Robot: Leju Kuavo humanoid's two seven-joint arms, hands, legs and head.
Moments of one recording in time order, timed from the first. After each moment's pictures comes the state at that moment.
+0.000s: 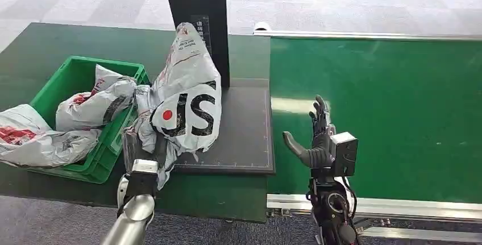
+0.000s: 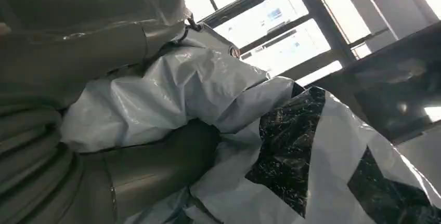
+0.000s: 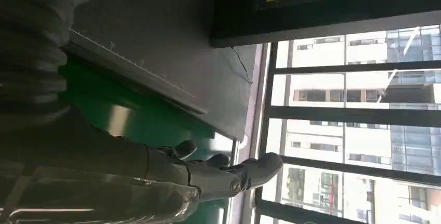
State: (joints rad) left arm -0.22 -0.12 -0.21 -1.26 -0.30 0.66 -0.70; right arm -0.21 0.14 0.13 -1.17 0.12 -0.03 -0.46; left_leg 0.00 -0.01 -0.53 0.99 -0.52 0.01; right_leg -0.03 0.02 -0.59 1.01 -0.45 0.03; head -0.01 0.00
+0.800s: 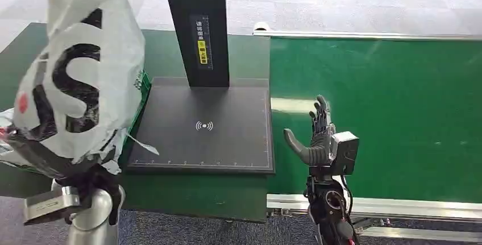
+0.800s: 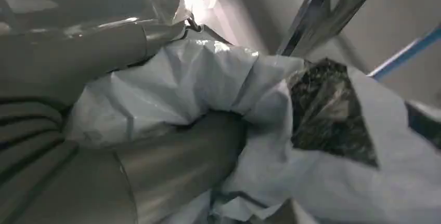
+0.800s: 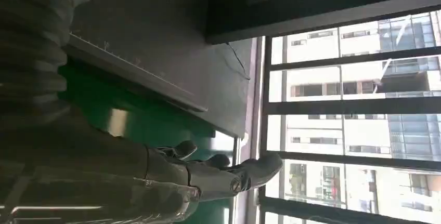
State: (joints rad) left arm -0.18 -0.19 -0.07 -1.85 -0.41 0.70 -0.70; right arm -0.24 0.14 0.15 -1.10 0.05 -0.07 -0.50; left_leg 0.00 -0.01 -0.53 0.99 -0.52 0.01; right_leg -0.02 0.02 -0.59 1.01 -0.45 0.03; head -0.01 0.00
